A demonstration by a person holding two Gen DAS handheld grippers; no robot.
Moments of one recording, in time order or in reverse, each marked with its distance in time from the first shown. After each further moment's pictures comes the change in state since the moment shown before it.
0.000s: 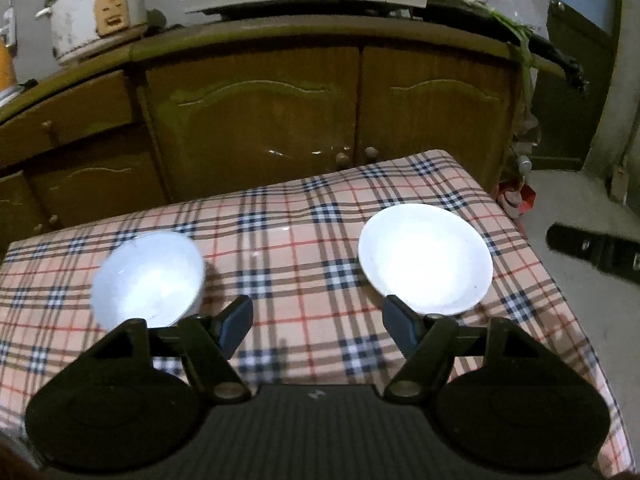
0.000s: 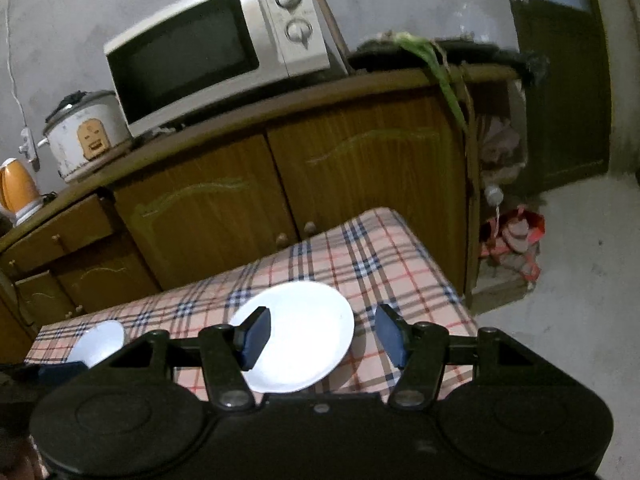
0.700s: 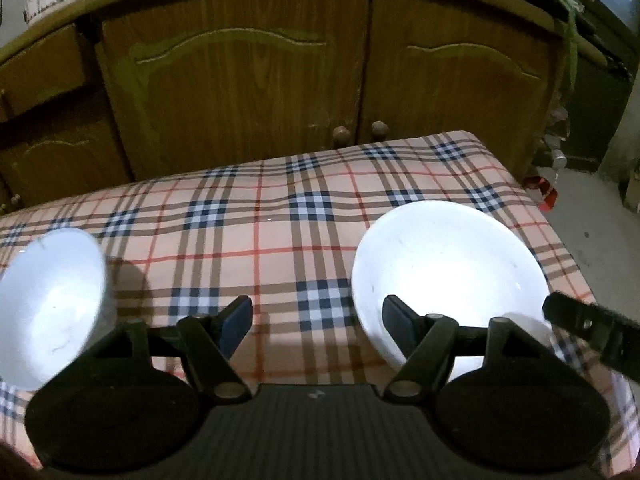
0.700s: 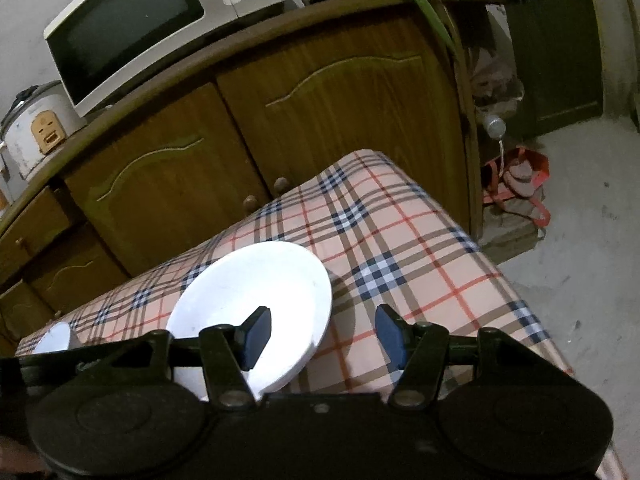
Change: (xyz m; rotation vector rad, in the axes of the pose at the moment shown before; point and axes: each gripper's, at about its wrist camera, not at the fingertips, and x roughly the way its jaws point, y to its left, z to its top) left arm 0.106 -0.011 0.015 -0.058 0.061 -0.004; right arm 0.092 -0.027 -0.027 0.116 0.087 -0.008
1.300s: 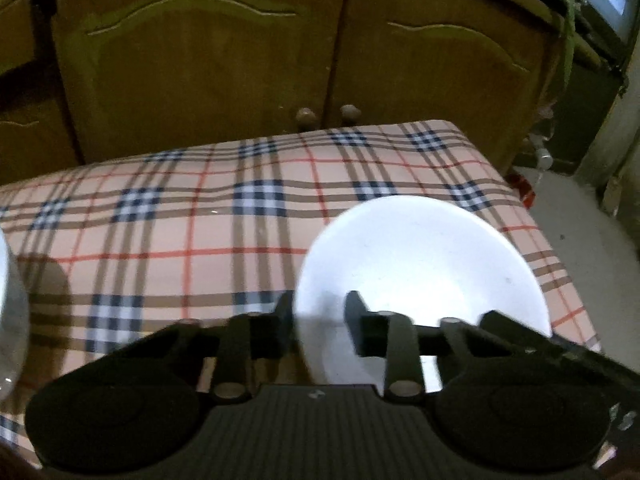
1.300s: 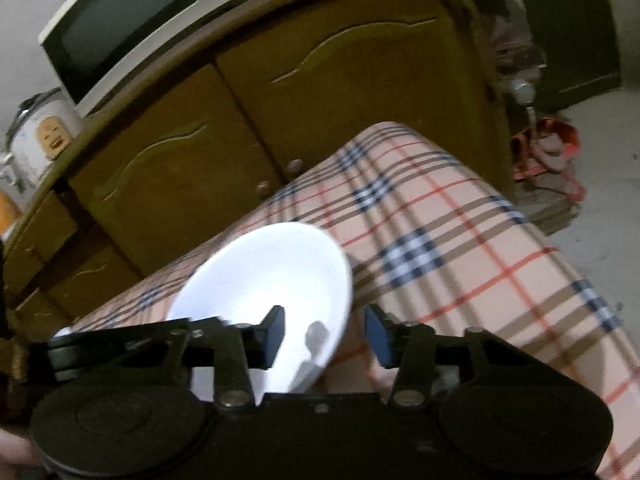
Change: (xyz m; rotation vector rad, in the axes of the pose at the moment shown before) left arm 0.040 -0.014 0.005 -0.024 0.025 -0.107; right arm 0.042 -0.004 -0.009 0.045 0.027 0.102
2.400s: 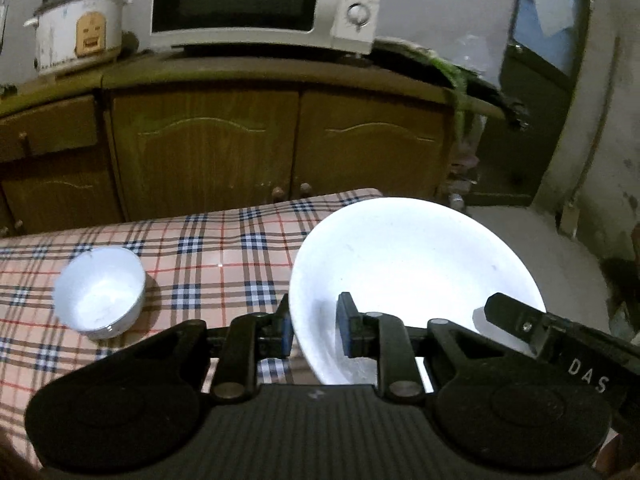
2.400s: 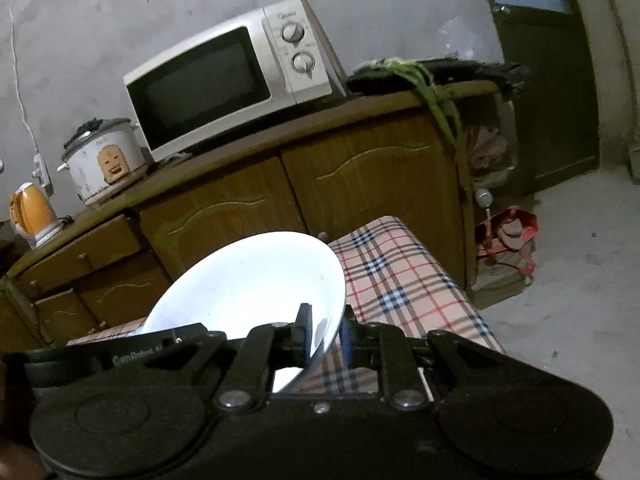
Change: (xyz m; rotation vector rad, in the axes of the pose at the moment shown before) left arm -0.210 -0.035 -0.047 0.058 -0.183 -0.037; right arm -0.216 0.072 -0.015 -0.114 -0.179 -0.074
